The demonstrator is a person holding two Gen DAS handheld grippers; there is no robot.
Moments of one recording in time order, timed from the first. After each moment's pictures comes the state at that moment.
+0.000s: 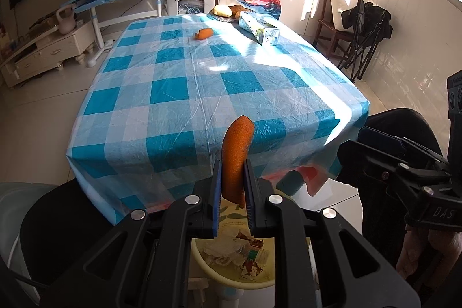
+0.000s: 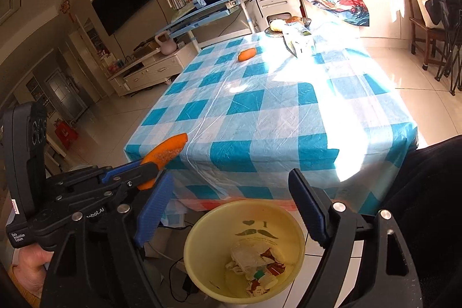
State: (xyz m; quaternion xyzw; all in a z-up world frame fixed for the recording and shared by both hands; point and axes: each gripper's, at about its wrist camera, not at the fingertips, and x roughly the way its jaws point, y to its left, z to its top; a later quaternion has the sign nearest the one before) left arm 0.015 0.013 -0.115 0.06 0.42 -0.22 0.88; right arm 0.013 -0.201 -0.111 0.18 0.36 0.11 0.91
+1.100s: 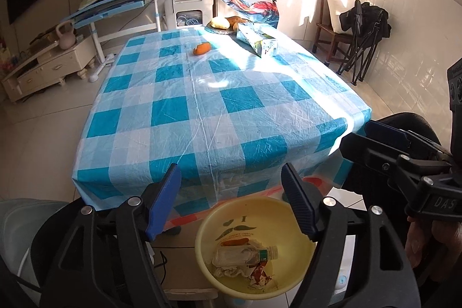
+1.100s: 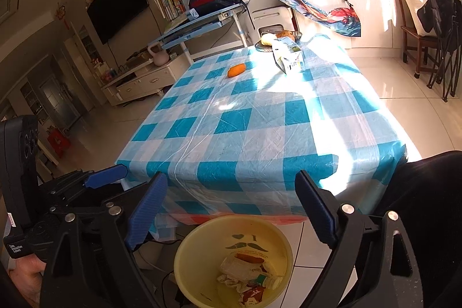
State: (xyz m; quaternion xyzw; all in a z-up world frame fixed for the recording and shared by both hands) left arm 0.027 0.005 -0.100 0.08 0.39 -0.21 0.89; right arm 0.021 -0.211 -0.106 0.17 0.34 0.09 0.92
